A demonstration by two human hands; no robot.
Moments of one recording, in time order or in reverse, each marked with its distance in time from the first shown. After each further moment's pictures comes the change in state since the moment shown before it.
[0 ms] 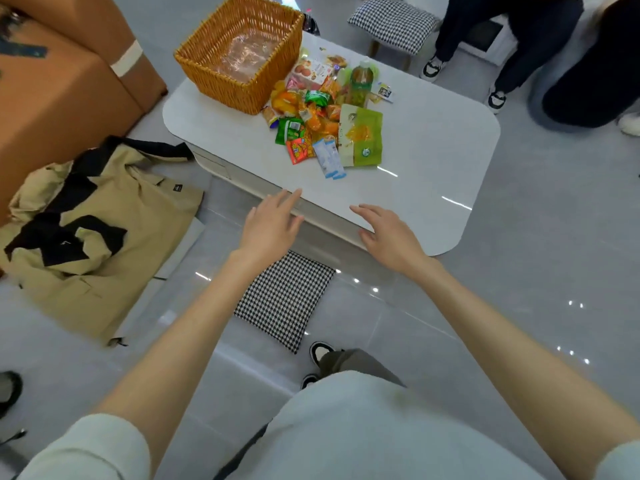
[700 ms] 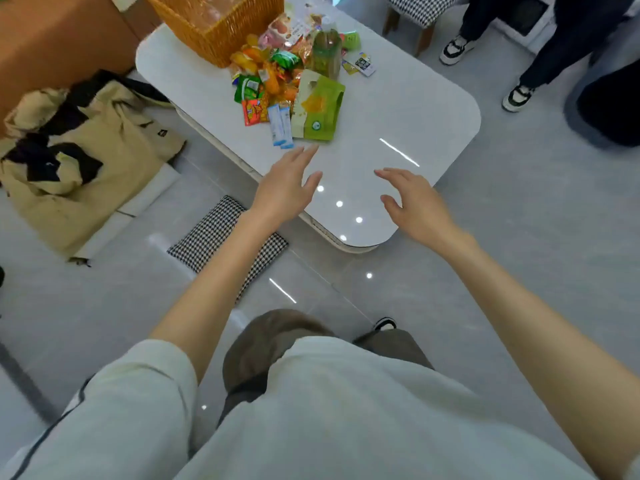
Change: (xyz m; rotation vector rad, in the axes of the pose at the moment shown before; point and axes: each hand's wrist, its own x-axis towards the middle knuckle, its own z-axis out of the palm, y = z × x) left_hand 0.057 0.258 0.096 -0.158 0.130 -0.029; right_hand -0.048 0.257 -0.125 0.009 0.060 -0.117
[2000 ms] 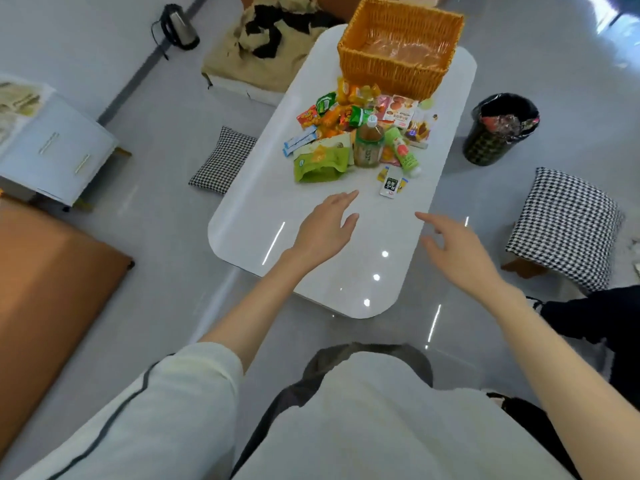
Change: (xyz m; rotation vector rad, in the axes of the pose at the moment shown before) left_hand 0.472 0.387 0.161 -0.276 0.666 -1.002; right_hand 0.507 0.372 -0.350 -0.069 -0.722 -0.858
